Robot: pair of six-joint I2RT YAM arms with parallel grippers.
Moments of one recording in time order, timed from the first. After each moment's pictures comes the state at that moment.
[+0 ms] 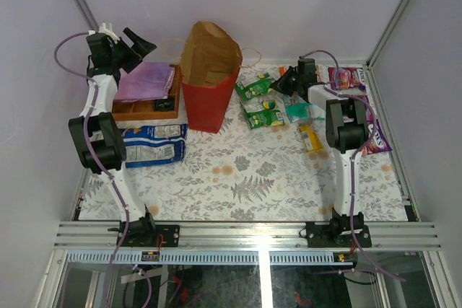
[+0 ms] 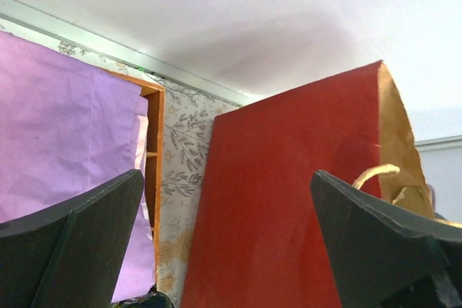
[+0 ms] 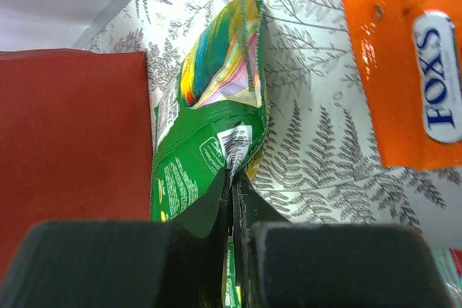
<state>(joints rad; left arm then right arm) 0.28 2.00 1.76 -0.10 0.54 -0.64 0.16 2.37 1.75 0.03 -0.37 0.81</state>
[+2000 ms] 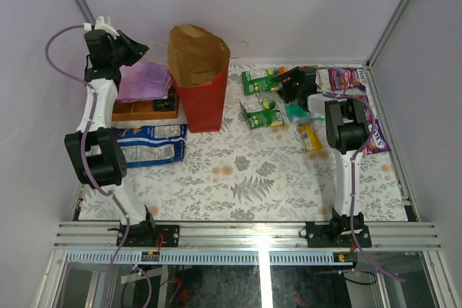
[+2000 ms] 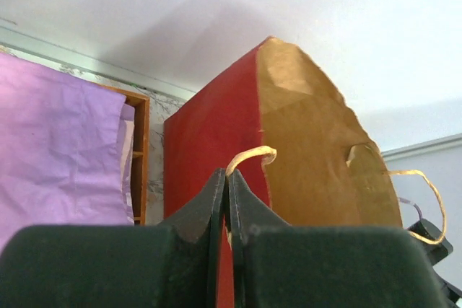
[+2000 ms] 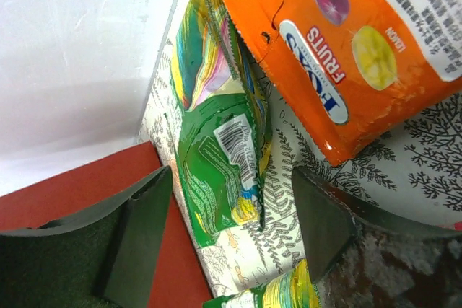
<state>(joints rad) 0.24 1.82 1.64 -0.08 0.45 -0.60 0.16 2.34 1.55 0.28 -0.16 1.23</state>
